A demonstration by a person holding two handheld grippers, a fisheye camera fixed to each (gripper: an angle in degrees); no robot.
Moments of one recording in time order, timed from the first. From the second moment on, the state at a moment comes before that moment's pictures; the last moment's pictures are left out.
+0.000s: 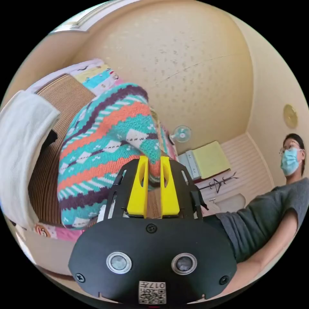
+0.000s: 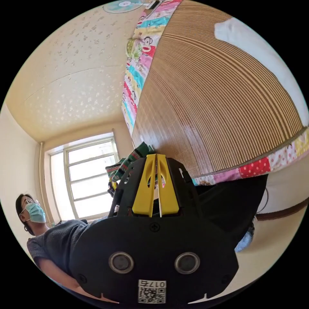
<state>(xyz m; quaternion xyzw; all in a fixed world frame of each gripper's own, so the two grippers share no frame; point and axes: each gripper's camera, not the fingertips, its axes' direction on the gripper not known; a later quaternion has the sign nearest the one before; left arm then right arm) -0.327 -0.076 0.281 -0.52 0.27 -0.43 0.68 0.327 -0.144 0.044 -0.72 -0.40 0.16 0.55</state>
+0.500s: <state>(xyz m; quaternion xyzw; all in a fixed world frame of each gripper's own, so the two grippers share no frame) -0.122 -0.203 0.290 -0.11 0.84 -0.33 0.42 0.200 -0.313 0.014 -0.46 -0.78 -0.06 0.42</state>
